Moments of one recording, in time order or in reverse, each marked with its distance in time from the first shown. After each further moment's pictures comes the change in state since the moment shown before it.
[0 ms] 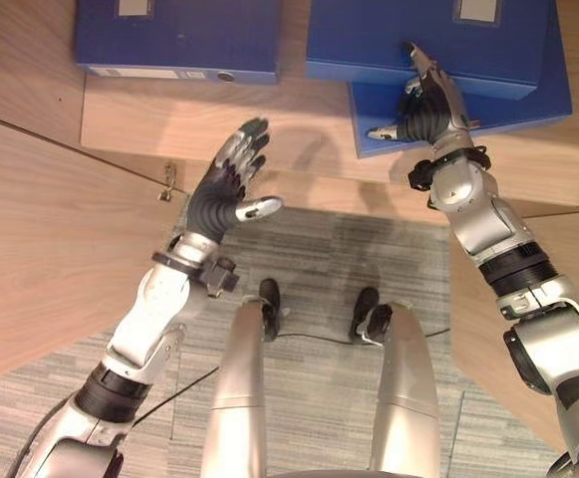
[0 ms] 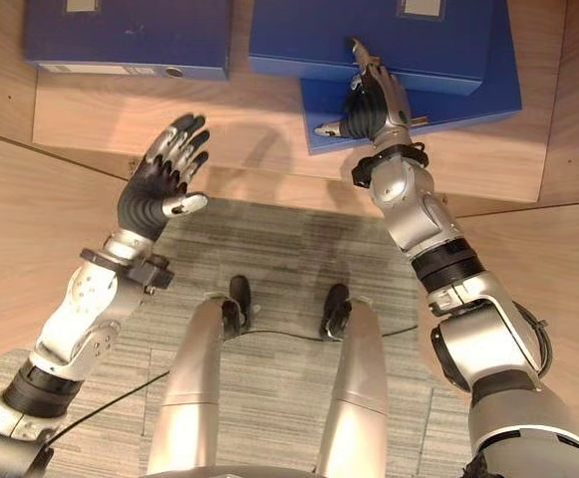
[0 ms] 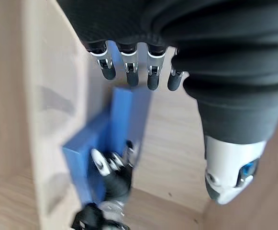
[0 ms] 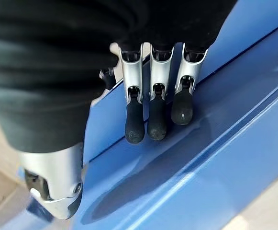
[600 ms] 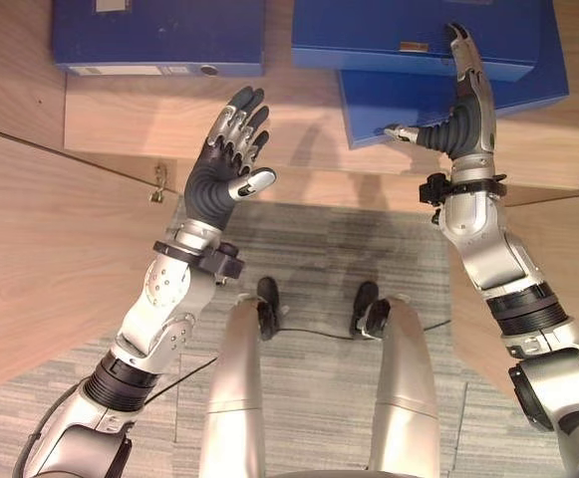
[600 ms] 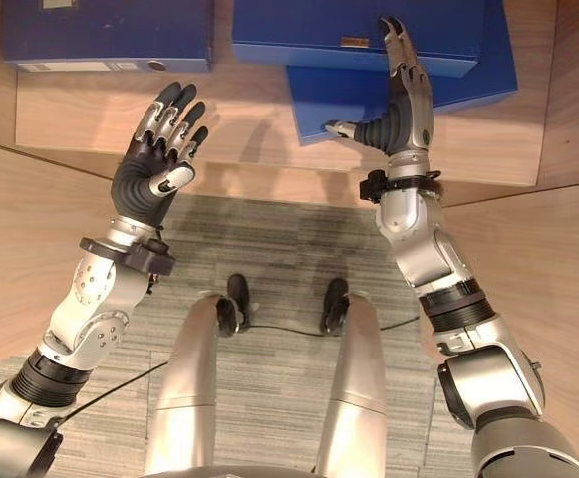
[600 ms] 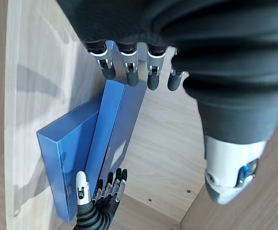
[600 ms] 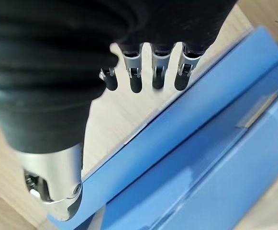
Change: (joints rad) left arm 0.022 -0.019 0.004 0.001 -0.130 -0.068 0.043; right arm 0.224 -0.016 -0.118 -0.245 -0.101 -0.071 -0.177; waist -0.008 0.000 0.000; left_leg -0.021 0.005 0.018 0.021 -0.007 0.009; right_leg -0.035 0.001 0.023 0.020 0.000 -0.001
